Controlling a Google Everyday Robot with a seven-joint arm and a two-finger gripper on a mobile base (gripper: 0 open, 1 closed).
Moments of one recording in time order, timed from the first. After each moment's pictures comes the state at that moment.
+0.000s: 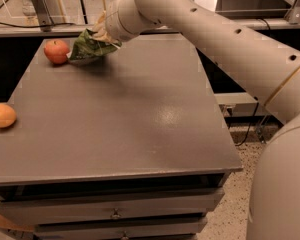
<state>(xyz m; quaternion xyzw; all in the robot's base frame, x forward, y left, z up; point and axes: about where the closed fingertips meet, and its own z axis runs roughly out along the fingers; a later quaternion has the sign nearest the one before) 0.737 0.131 0.937 -0.71 0.50 -0.02 0.50</state>
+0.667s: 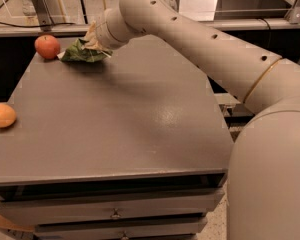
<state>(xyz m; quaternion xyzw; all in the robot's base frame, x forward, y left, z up) 0.746 0.165 0.904 -0.73 0.48 -0.01 0.49</state>
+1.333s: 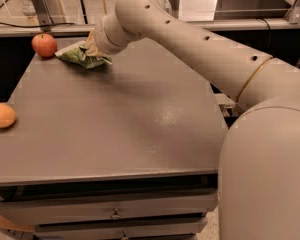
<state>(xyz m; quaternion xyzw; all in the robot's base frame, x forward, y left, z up) 0.746 0.169 0.879 -0.75 0.48 -0.01 0.46</state>
